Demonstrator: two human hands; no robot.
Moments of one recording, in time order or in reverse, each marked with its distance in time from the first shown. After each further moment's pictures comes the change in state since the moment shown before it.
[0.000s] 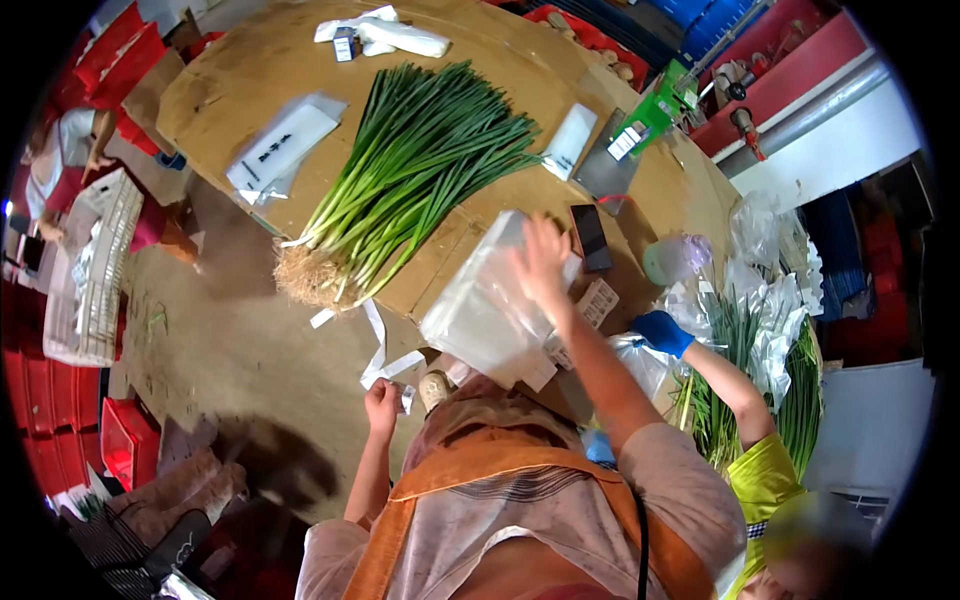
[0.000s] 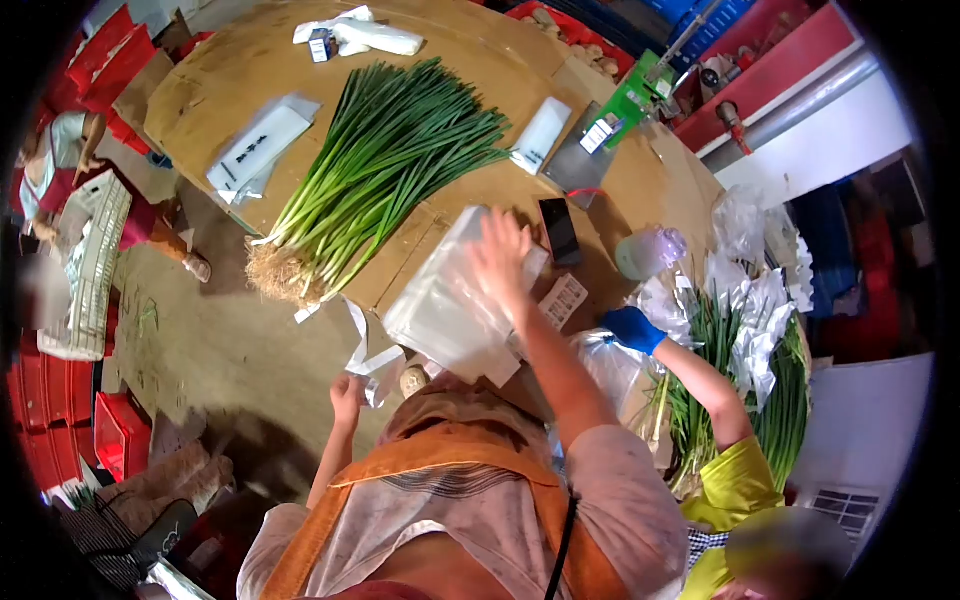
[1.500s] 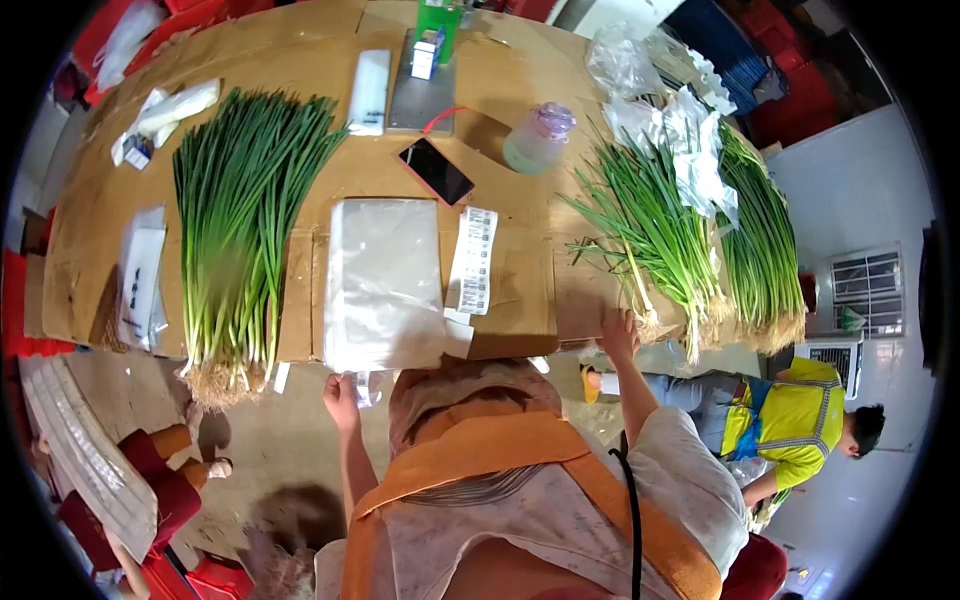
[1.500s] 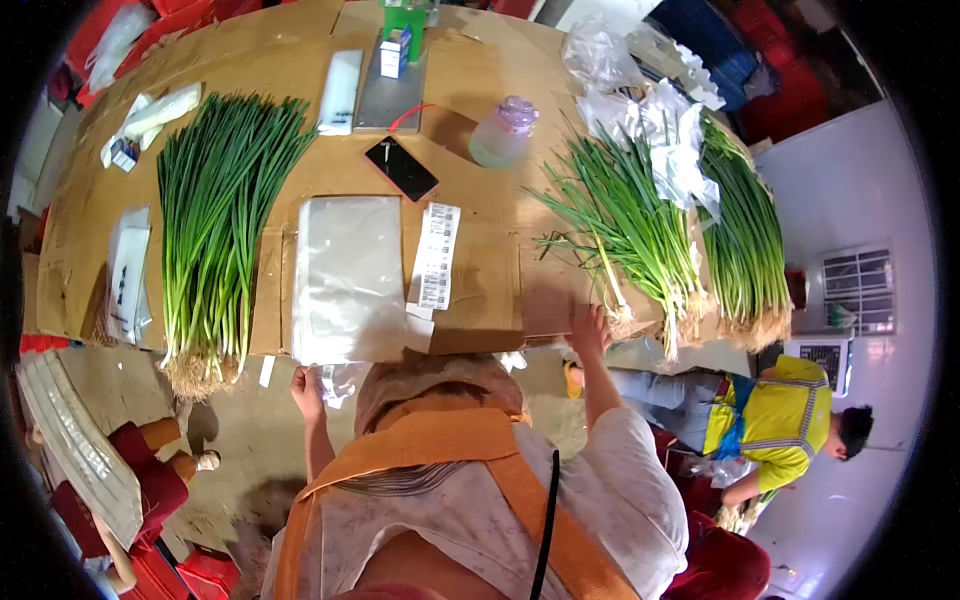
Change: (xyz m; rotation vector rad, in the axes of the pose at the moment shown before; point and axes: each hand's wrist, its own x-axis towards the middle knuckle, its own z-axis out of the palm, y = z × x) left_hand 0.059 0.010 0.064 0.172 -0.277 0.042; right_hand -0.411 0.129 -0.161 -0.428 -0.693 1.349
